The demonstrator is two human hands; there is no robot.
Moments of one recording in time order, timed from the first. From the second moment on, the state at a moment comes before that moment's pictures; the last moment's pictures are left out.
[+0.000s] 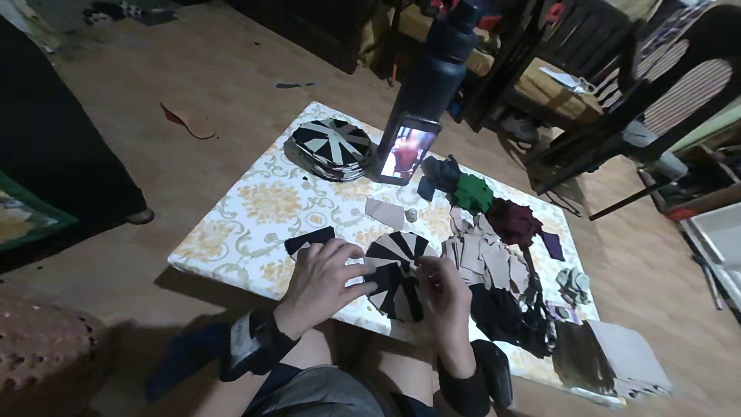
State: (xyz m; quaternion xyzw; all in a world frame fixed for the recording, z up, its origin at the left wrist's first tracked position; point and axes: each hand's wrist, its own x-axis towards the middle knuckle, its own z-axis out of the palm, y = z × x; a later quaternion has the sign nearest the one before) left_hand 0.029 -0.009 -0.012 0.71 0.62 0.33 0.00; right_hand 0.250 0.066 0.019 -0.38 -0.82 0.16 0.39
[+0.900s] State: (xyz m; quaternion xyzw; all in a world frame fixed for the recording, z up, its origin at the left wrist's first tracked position) left_hand 0.105 0.062 0.000 0.86 0.49 0.09 0.11; right_hand 0.454 0.031 0.033 -0.56 -0.70 -0.07 0.43
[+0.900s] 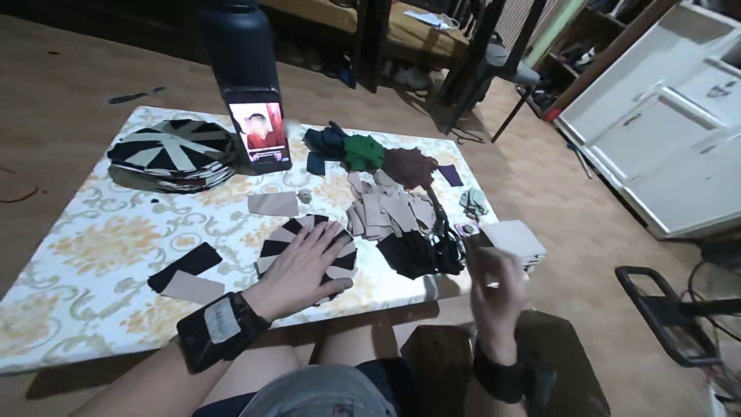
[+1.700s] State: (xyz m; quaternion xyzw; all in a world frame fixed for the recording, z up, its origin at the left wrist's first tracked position) left_hand 0.101 0.051 -0.007 0.86 0.48 0.12 0.09; right_hand 0.515 0.060 0.056 -0.68 -0.66 -0.07 0.30
